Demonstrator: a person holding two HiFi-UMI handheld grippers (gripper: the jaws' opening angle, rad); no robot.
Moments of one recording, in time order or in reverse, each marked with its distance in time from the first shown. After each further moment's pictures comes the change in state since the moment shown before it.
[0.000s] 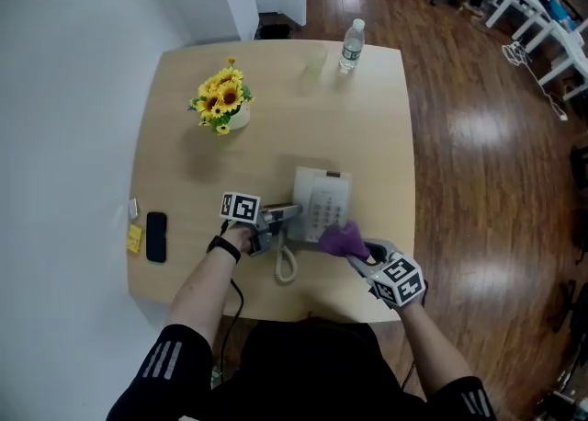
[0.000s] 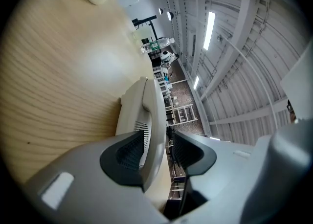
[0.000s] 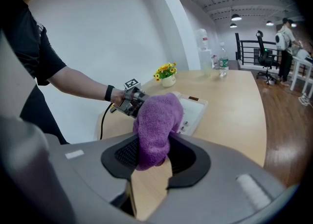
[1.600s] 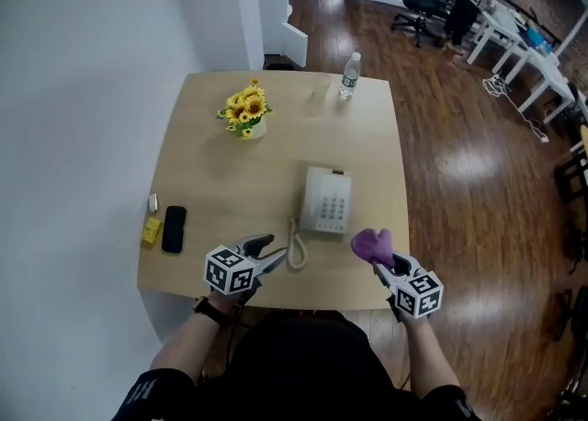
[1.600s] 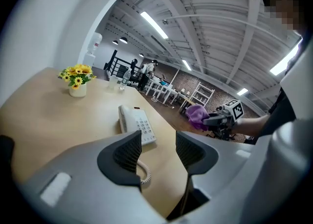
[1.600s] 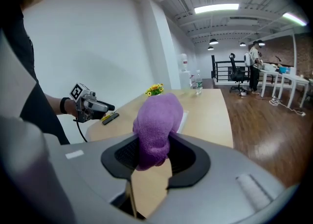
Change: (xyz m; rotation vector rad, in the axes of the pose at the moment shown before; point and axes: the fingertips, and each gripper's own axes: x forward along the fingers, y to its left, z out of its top) left arm -0.136 -0.143 -0.116 0.703 -0.129 0.378; right arm -0.105 0.054 -0.023 0.064 -0.220 -0.247
